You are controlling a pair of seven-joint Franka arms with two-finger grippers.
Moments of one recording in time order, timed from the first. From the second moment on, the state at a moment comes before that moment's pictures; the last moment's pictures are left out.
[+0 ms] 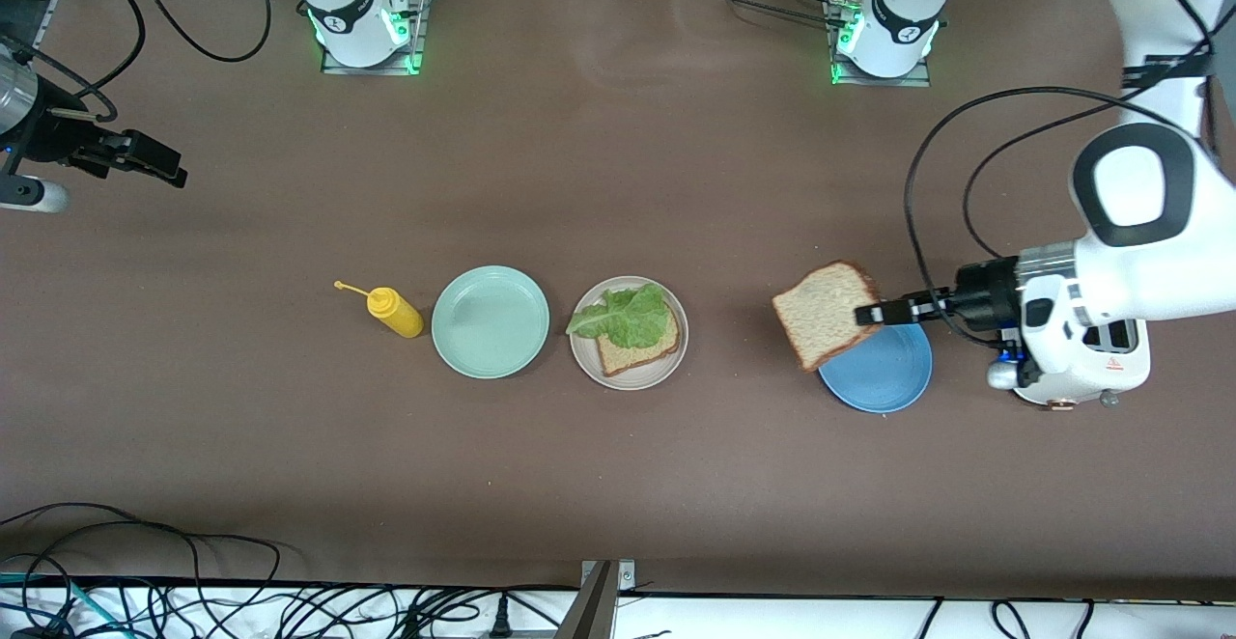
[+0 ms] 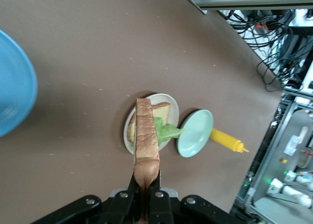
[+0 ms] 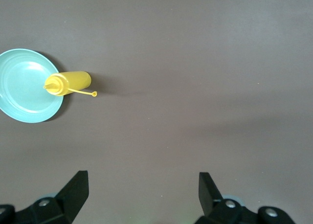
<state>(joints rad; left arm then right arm) -0.06 0.39 -0.01 -1.59 -0.86 1.87 -0.10 0.06 -0.03 -0.11 -1.75 -0.01 1.63 0.08</state>
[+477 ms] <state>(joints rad) -0.22 0.43 -0.01 -1.65 -1.07 2.09 -0.16 0.06 -0.03 -0.11 -1.75 0.00 1.63 0.08</state>
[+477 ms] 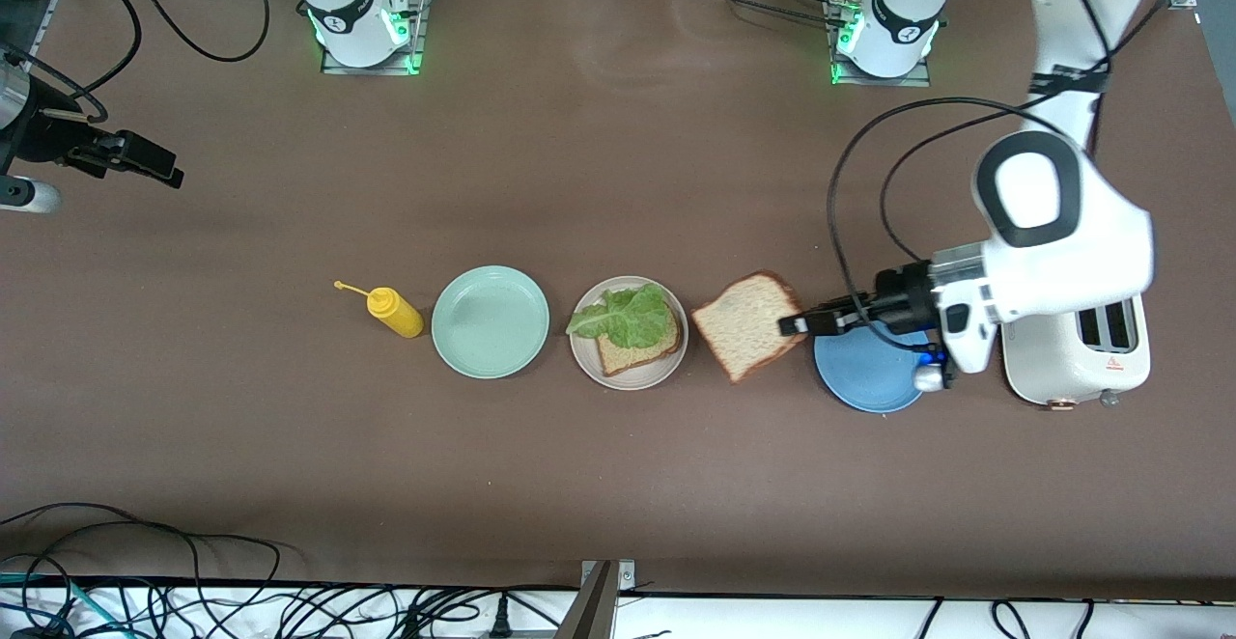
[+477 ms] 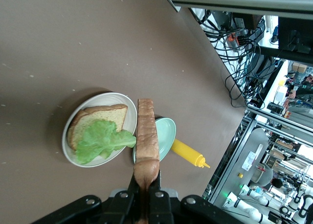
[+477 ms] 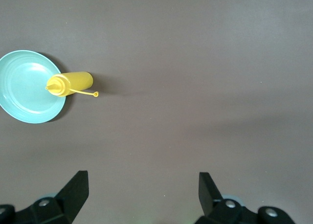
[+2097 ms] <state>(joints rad) -0.49 0.62 -0.02 -1.68 -1.33 2.49 -0.11 0.06 -0.03 -0.11 -1.75 0.00 1.63 0.08</state>
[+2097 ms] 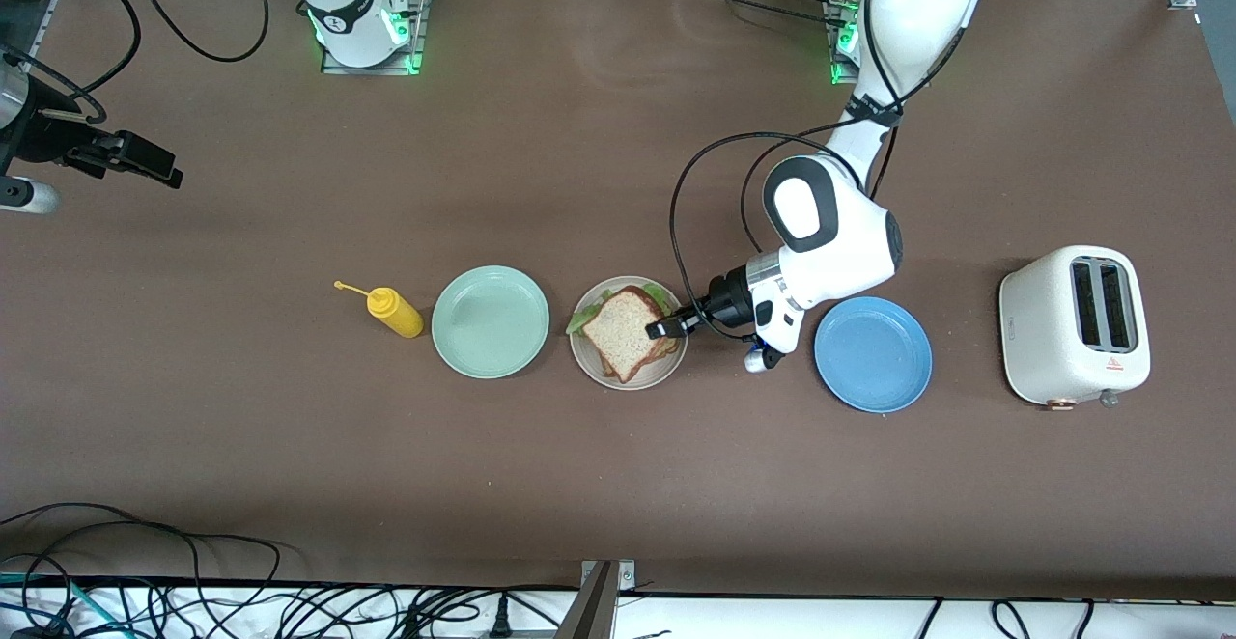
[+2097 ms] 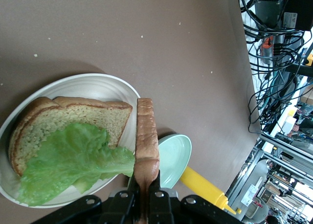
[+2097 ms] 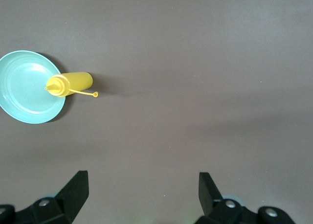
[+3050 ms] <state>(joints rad) -0.49 0.68 -0.04 -1.68 -1.45 2.51 0.06 0.06 -0.03 -0.11 -1.75 0.00 1.63 0.08</state>
